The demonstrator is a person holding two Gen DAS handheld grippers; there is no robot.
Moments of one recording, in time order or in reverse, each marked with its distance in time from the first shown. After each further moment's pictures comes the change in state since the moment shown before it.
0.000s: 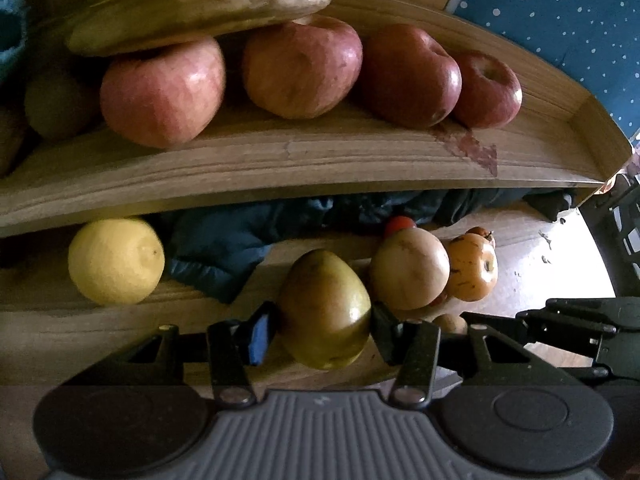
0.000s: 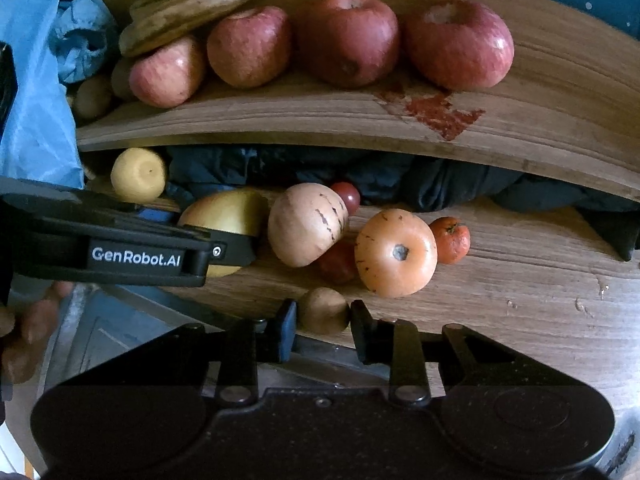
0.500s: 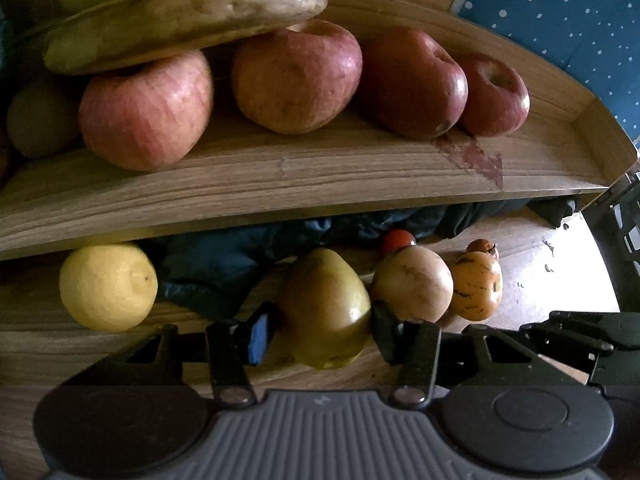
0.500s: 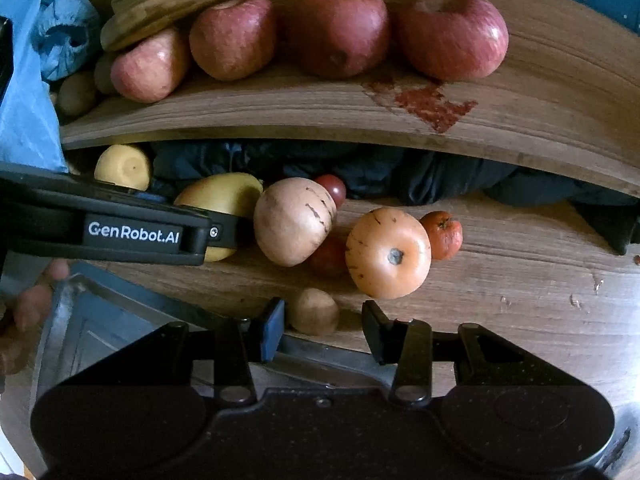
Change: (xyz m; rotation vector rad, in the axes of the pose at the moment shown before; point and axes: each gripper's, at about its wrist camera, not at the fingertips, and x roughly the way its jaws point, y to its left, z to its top) left arm 0.007 -0.002 0.014 0.009 0.012 0.004; right arm 0.011 0.002 0.008 0.024 0.043 -0.032
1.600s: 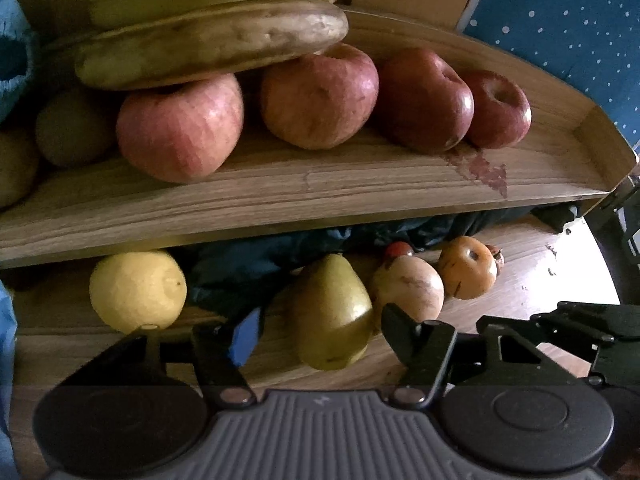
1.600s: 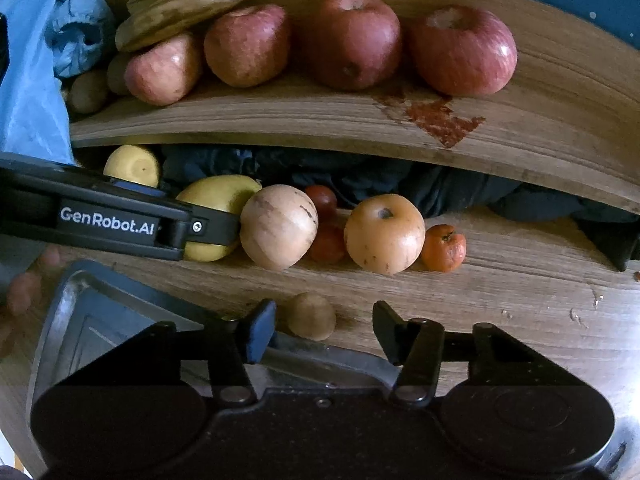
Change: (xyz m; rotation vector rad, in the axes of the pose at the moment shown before) left arm -0.010 0.007 -0.001 -0.001 -0.029 0.016; right arm -0.008 -0.001 0.000 -0.036 -0.030 0.007
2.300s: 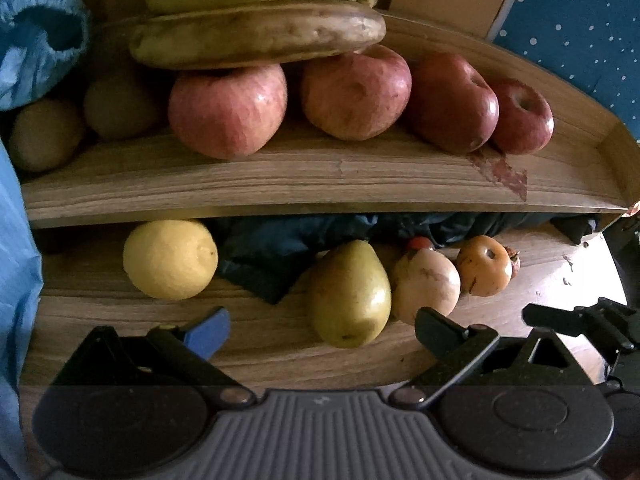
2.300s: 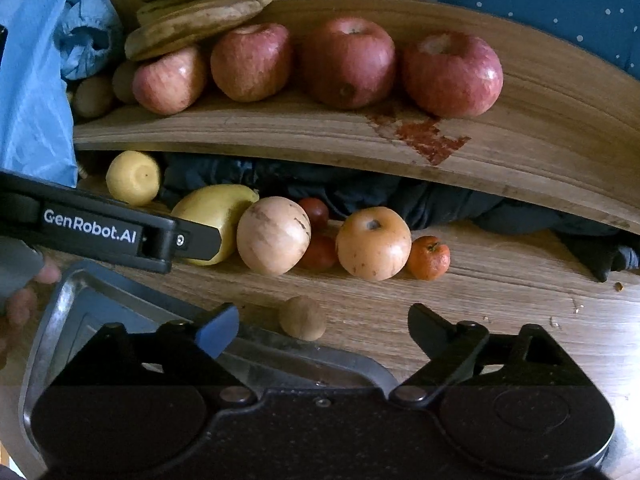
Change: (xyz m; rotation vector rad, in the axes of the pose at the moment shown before) left arm -0.011 0.002 -0.013 -0.077 -0.004 0.075; right arm -0.016 0.003 -0.004 -0.034 -0.049 -0.039
